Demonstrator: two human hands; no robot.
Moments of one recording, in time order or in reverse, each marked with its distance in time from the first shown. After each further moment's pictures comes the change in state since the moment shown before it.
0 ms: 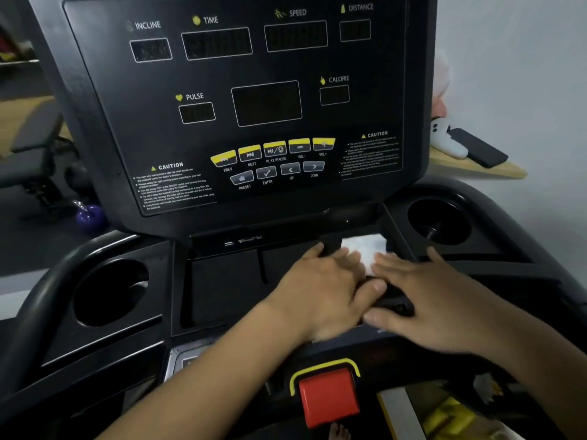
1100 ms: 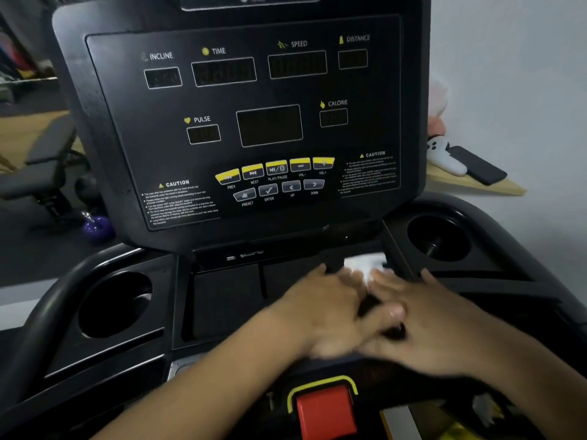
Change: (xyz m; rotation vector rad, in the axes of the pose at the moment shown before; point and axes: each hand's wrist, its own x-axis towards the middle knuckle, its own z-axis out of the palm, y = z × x) left_hand -0.001 0.013 -0.015 -0.079 -0.176 -0.027; right_hand -0.001 -0.010 -0.006 -0.004 -0.097 -0.031
